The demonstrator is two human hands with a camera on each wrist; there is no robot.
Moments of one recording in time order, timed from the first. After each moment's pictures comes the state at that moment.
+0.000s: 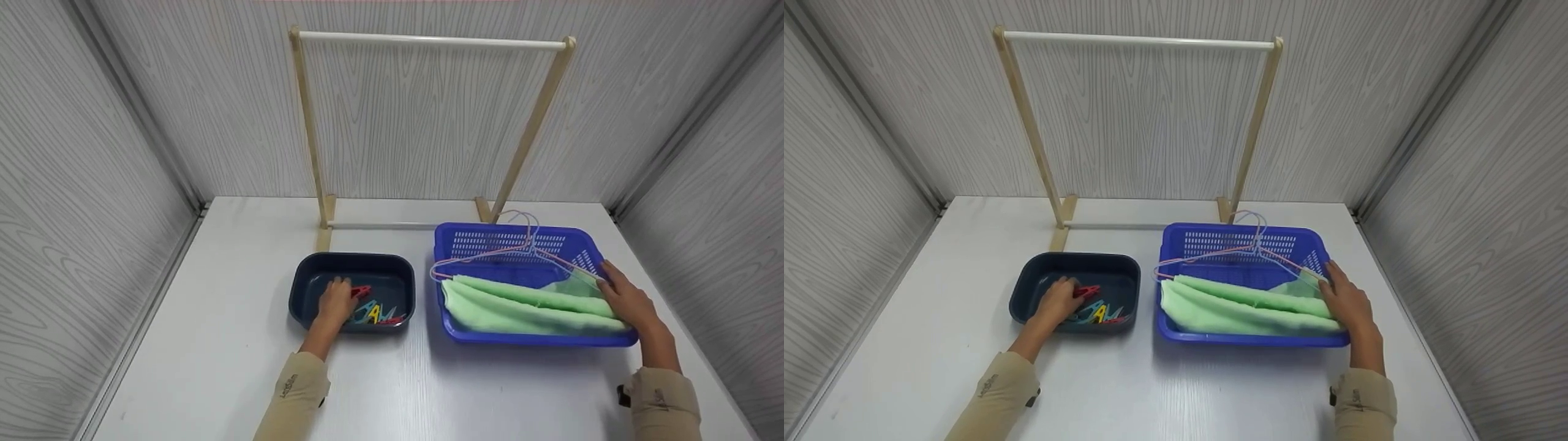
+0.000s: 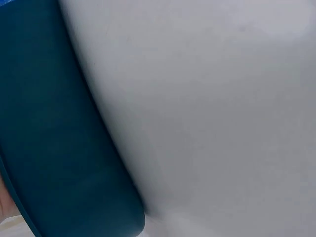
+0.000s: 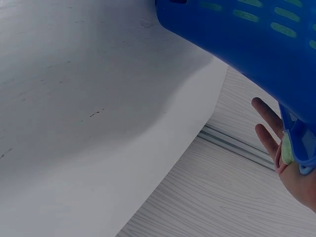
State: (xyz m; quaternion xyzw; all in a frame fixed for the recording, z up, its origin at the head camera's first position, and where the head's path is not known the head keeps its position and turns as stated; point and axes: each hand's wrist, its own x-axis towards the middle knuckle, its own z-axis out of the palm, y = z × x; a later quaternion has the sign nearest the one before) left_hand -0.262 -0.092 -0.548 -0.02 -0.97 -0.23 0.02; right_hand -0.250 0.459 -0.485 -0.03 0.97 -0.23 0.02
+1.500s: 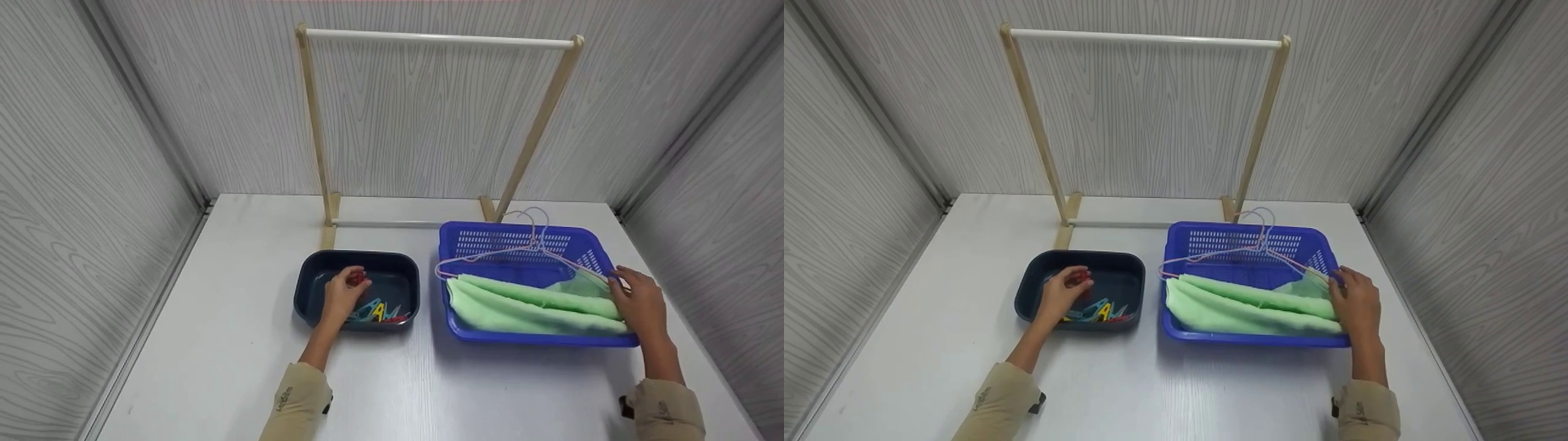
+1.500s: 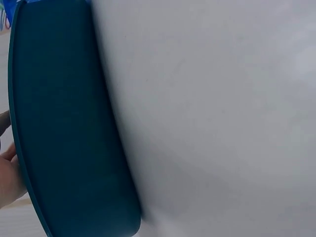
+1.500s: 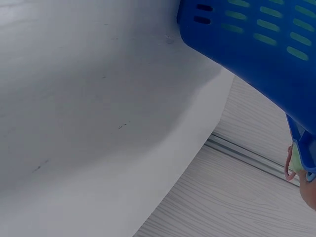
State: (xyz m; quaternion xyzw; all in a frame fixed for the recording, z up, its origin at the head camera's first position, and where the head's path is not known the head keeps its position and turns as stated) left_hand -0.252 -0.092 -0.540 -0.01 -0.83 -0.55 0.14; right_hand -0.243 0.451 -0.497 -0.05 0.94 -0.25 -0.24
